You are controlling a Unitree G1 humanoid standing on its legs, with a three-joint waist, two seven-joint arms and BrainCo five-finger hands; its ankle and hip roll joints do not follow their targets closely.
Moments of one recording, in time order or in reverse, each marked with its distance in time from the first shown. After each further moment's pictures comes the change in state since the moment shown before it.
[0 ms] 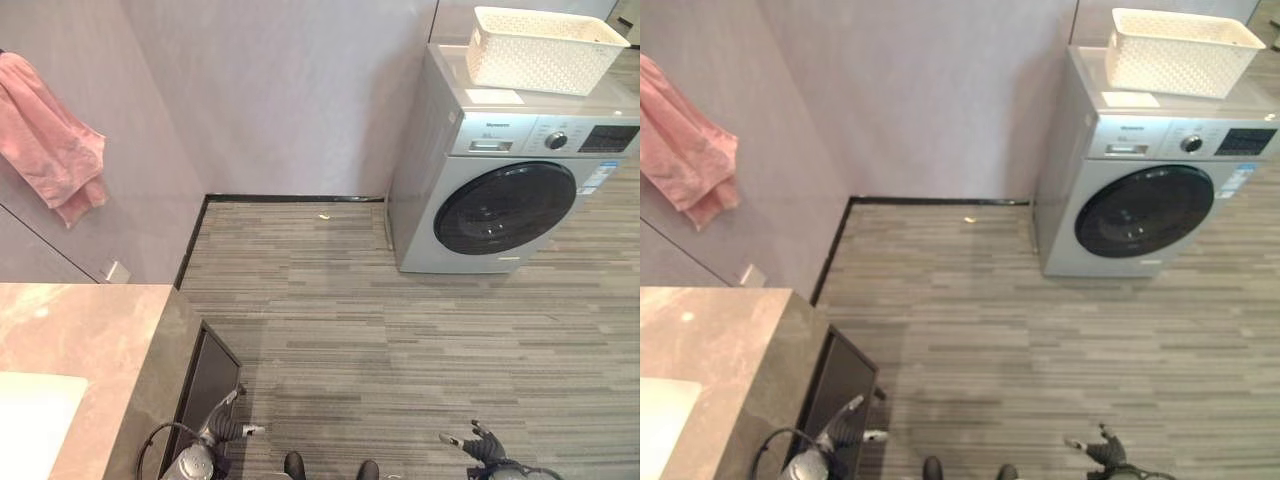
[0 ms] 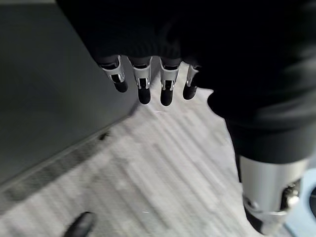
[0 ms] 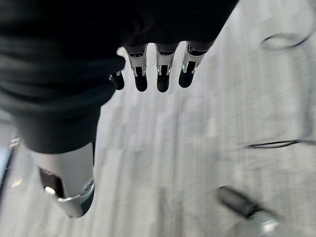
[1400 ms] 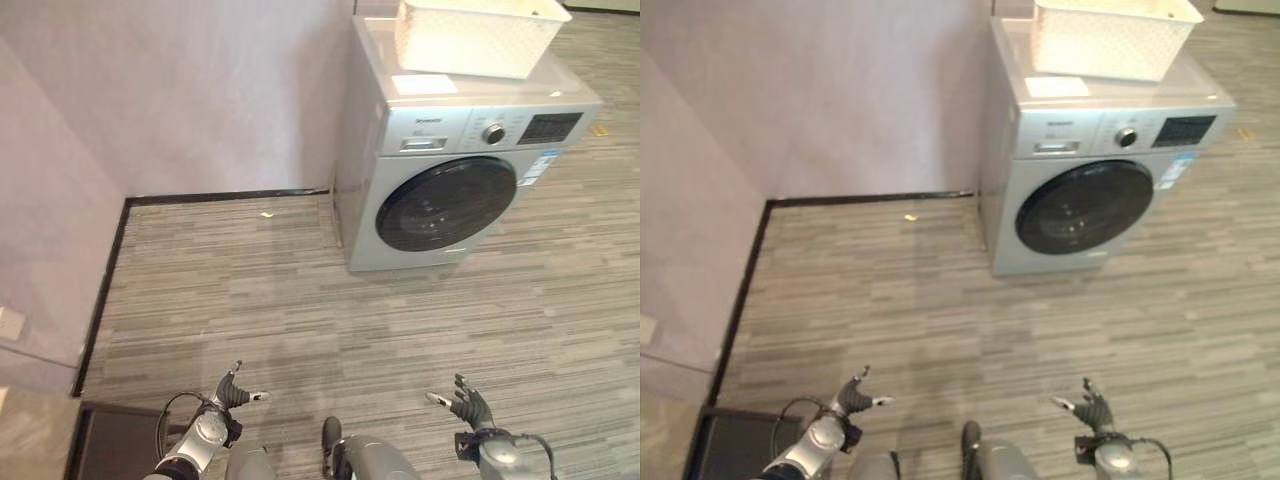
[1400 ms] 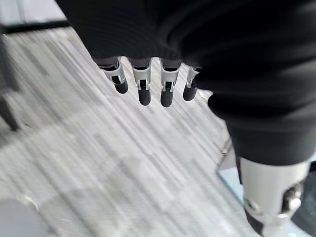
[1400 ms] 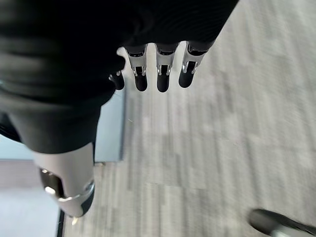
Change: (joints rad) left arm -0.201 -0.072 0.002 0.084 -0.054 0.016 0.085; right arm 0.071 -0.043 0.040 -0.278 0.116 -0.041 -0.001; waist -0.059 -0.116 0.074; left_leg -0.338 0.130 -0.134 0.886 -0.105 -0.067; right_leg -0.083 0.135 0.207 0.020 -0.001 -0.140
